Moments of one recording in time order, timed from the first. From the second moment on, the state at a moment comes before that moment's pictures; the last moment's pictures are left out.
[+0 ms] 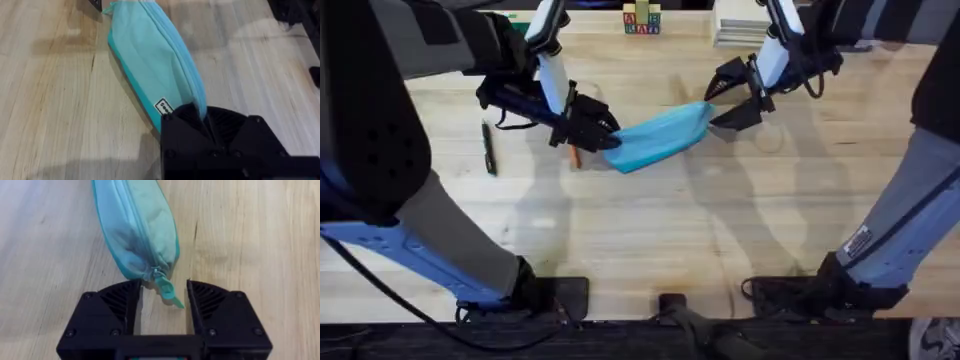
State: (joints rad) left arm 0.04 1.87 1.16 -1.14 1.04 1.71; right arm -0.04 2.17 1.53 -1.07 -0.92 -1.83
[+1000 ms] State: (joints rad) left arm 0.04 1.87 1.16 -1.14 1.04 1.71; right arm -0.03 2.17 1.53 -1.06 -0.92 -1.83
